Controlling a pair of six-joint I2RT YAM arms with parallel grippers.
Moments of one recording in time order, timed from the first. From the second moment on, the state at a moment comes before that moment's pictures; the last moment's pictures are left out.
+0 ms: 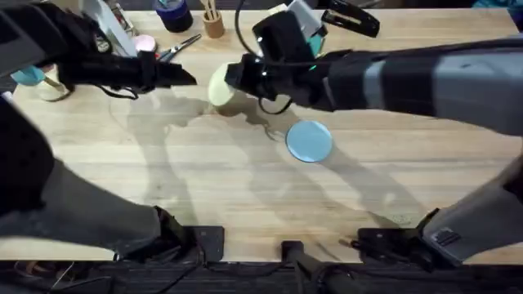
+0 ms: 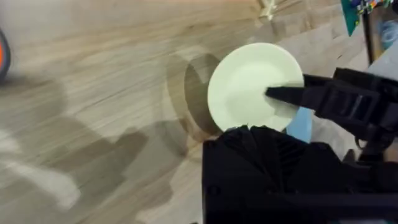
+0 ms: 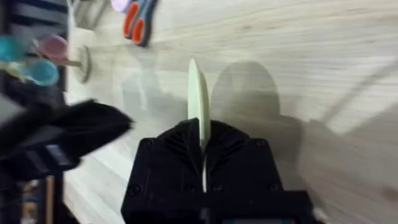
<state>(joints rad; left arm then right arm) 0.42 1.75 1.19 -0.95 0.95 0.52 0.72 1.86 1.15 0.07 -0.14 0.93</state>
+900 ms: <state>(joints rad) -0.17 1.08 1.19 -1.01 0.29 0.26 0.46 1.44 1.37 -0.86 -0.14 0.10</state>
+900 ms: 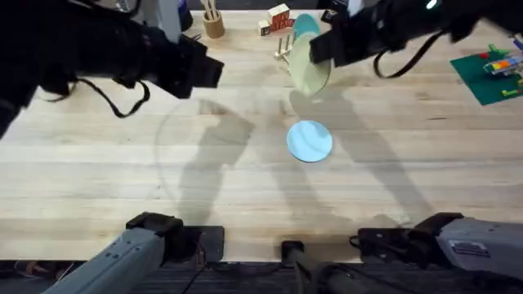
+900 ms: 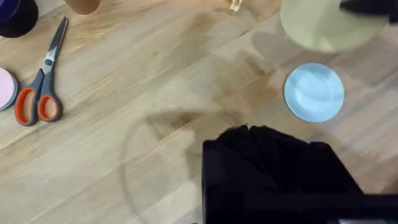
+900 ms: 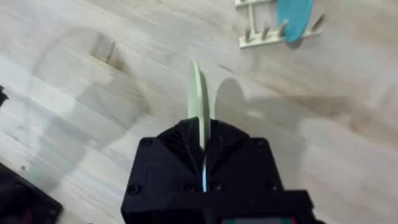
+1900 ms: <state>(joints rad) -0.32 1.05 1.19 -1.05 0.13 0.20 0.41 1.44 1.54 -0.95 -0.06 -0.31</state>
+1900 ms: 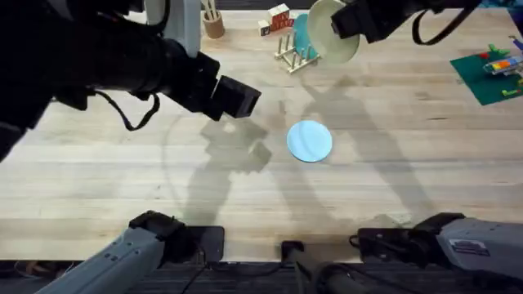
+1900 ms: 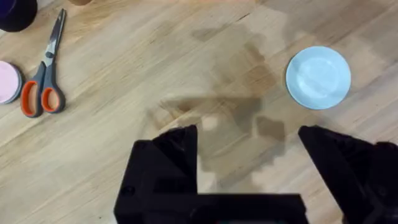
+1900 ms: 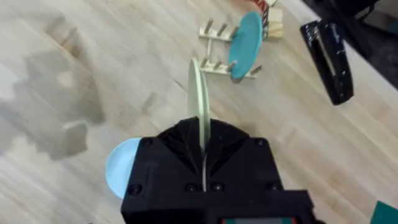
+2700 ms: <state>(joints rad) -0.32 1.05 1.19 -1.05 0.13 0.20 0.32 1.76 1.78 -0.78 -0.05 -0.33</state>
